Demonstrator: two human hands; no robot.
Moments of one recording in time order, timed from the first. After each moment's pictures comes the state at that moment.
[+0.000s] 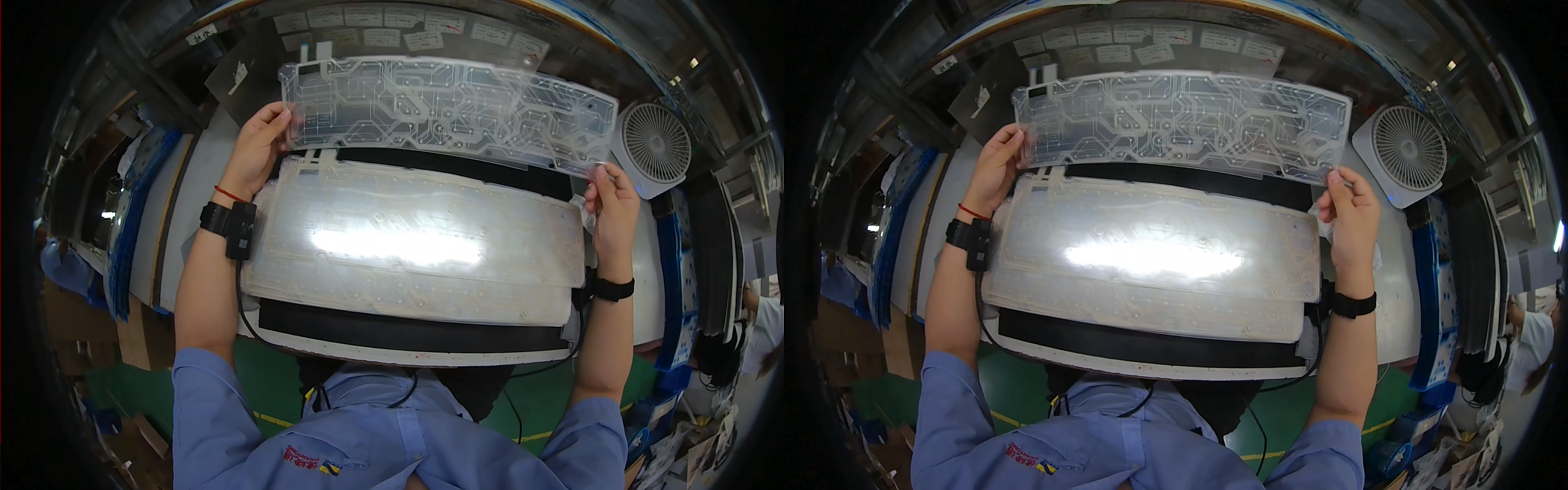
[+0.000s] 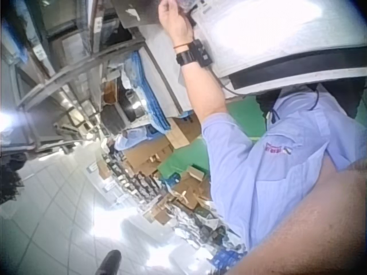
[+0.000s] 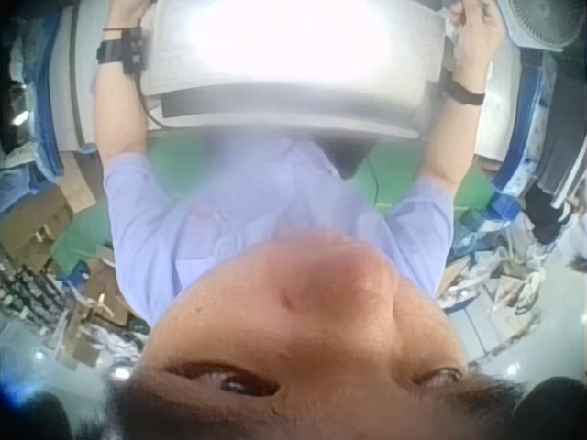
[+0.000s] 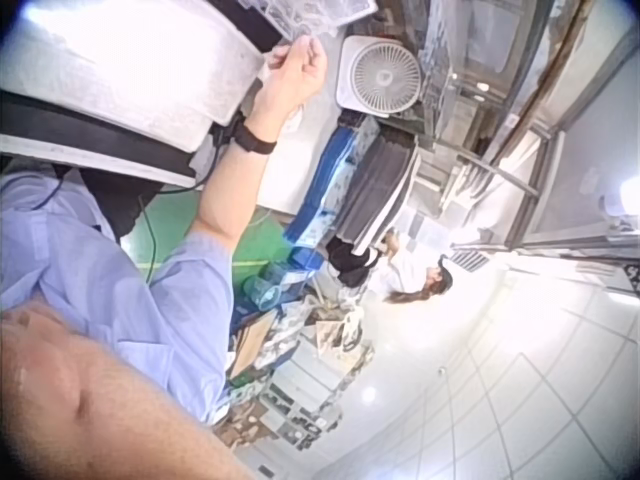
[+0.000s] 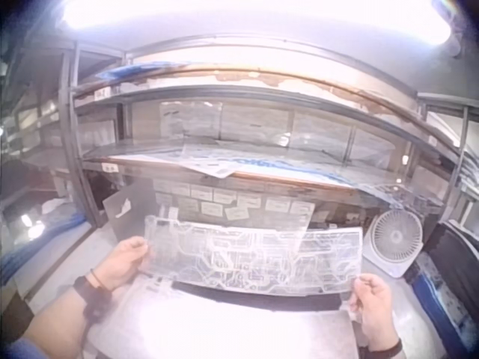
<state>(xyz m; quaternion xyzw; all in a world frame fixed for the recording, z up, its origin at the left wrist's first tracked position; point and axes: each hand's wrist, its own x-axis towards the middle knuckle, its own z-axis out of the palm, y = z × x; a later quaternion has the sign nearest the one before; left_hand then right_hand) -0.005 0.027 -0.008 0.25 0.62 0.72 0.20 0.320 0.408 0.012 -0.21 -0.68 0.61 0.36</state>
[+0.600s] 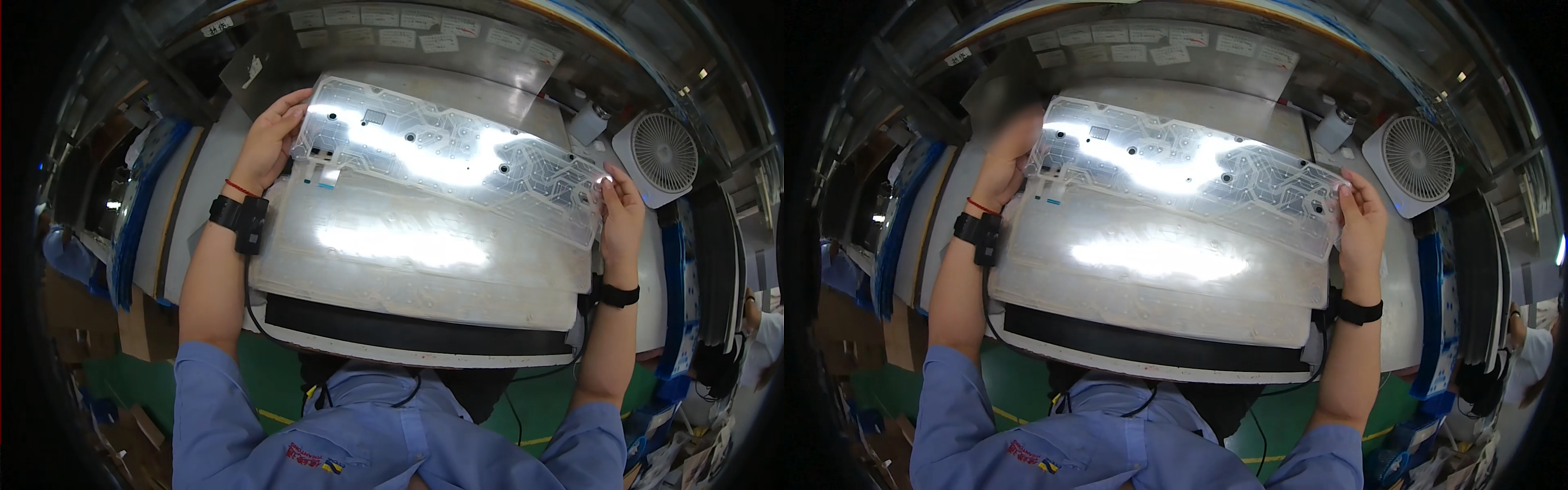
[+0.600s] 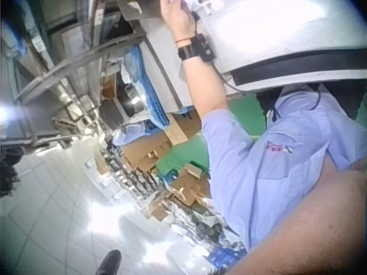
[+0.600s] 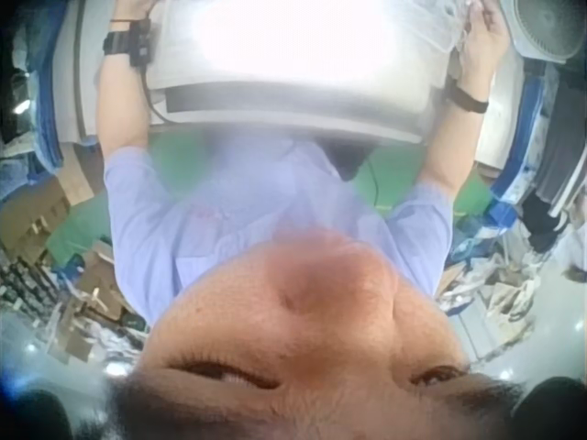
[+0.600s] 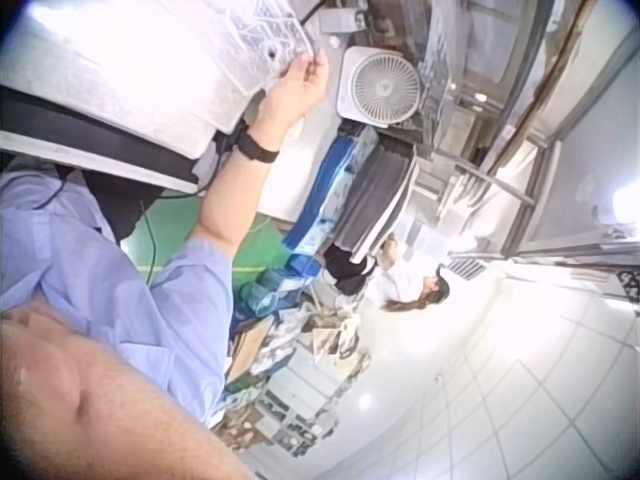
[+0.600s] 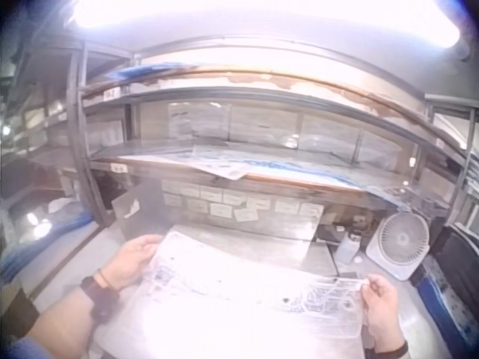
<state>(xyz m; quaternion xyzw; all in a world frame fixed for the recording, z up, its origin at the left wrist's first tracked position) 0.009 0.034 0.005 0.24 0.59 0.74 0.21 0.319 0.411 0.009 -0.21 -0.69 0.59 0.36</state>
